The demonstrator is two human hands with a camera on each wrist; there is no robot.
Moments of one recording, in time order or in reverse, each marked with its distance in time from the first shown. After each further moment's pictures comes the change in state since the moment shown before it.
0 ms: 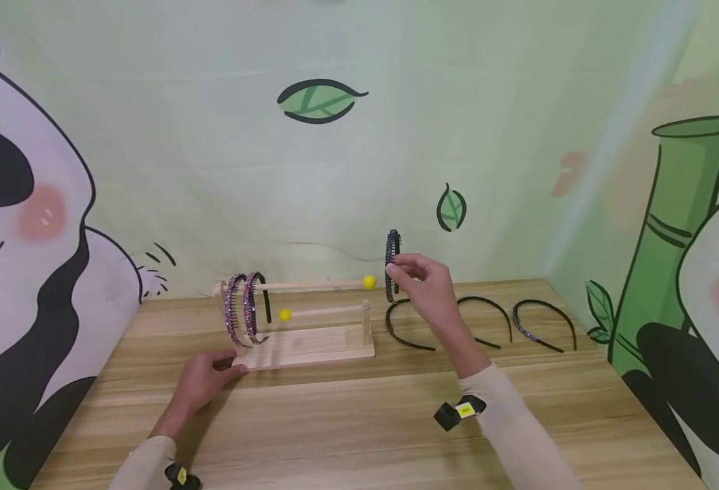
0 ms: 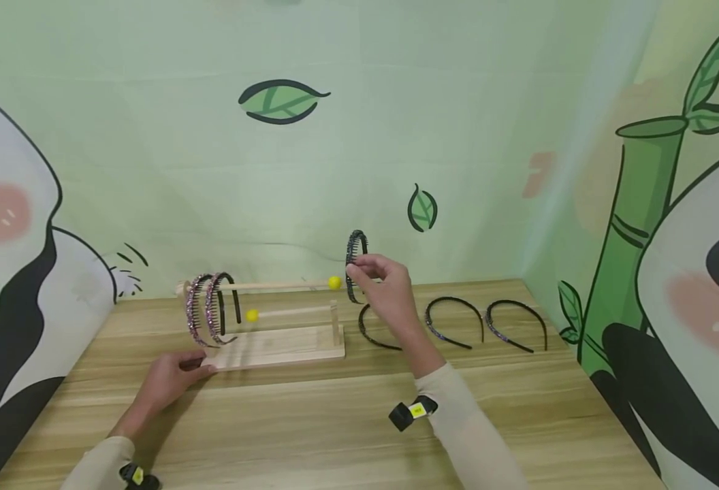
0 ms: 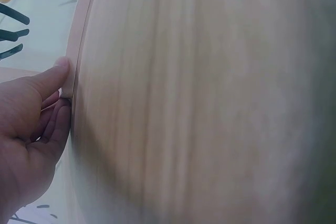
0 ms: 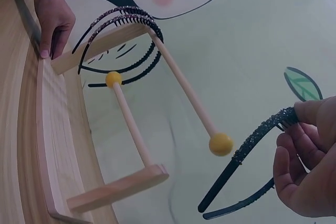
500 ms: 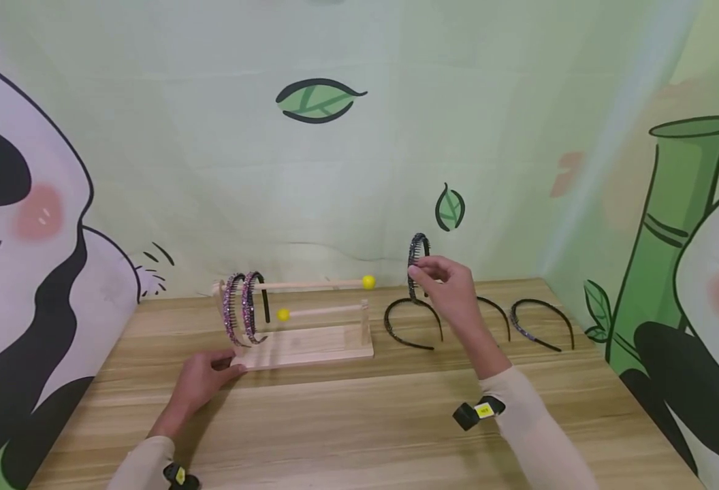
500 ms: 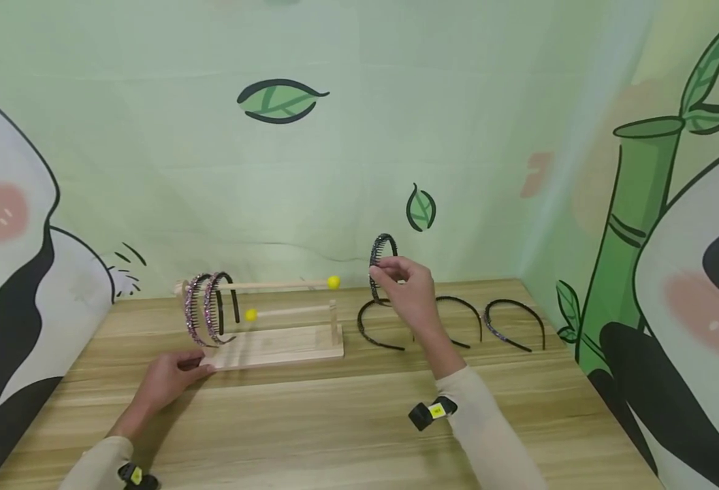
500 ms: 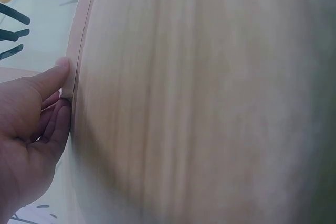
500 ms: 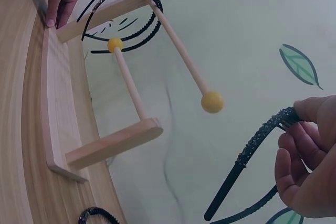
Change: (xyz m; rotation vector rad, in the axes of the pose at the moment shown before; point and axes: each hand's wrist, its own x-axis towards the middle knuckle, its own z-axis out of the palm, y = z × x) left_hand 0.001 -0.002 0.000 -0.008 0.011 0.016; right_hand -0.002 0.012 -0.031 -0.112 0.059 -0.005
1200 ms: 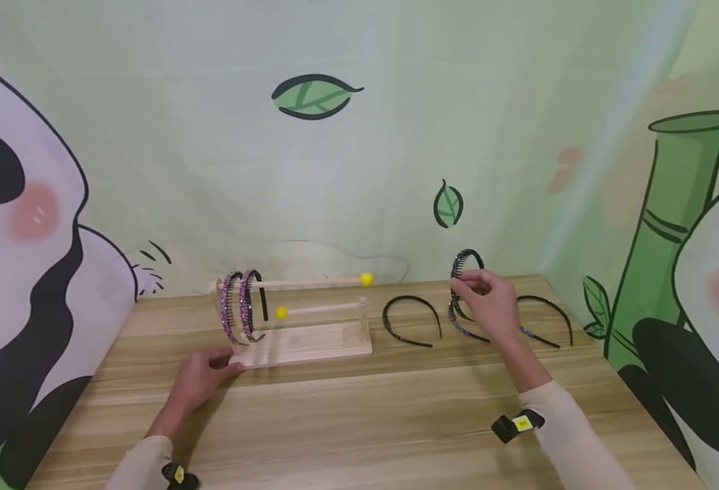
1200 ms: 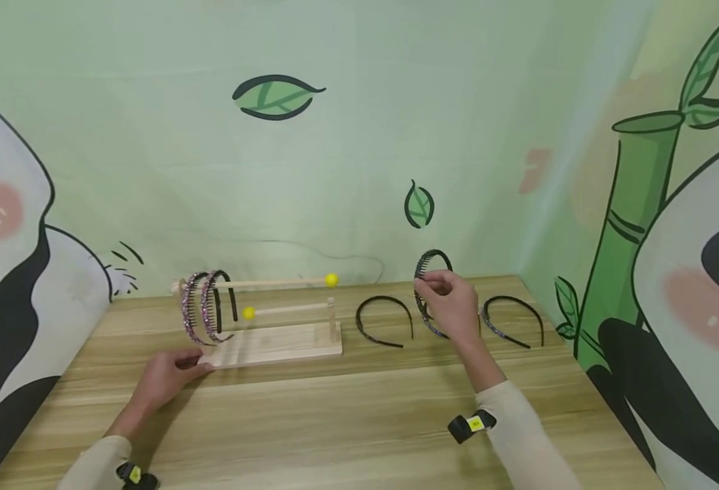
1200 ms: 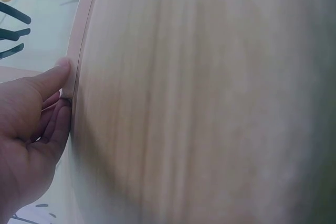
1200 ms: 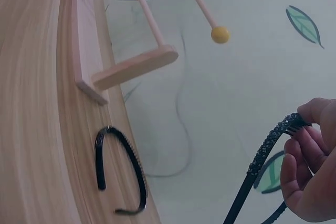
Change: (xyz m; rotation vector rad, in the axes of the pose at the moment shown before) left_hand -0.002 0.003 -0.001 0.005 -0.012 -0.023; right_hand -0.015 0.040 -0.054 -0.159 0.123 0.060
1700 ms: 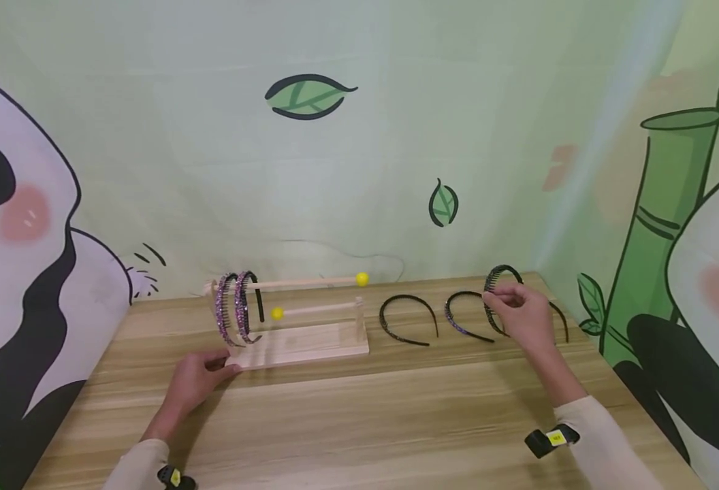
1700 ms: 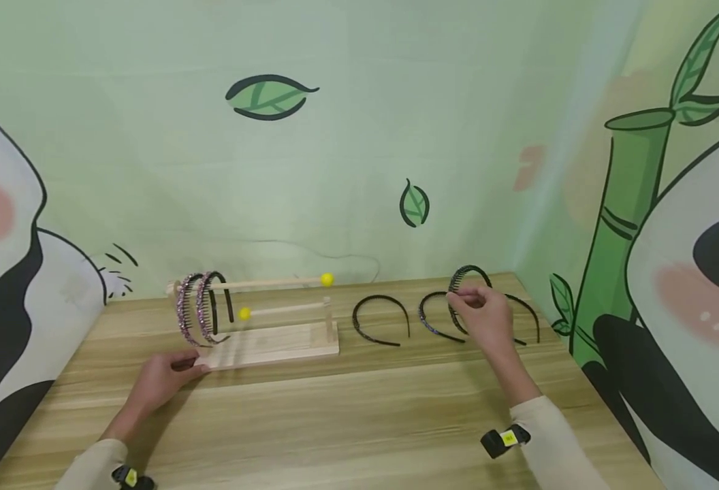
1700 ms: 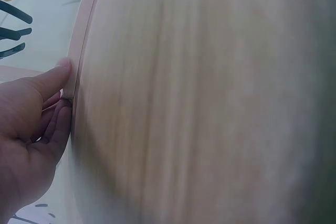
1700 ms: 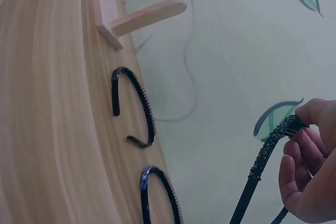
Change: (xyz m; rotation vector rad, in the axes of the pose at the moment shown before) left_hand 0.000 -0.002 0.000 0.006 0.025 0.042; right_hand -0.014 0.034 -0.047 -0.117 0.049 0.069
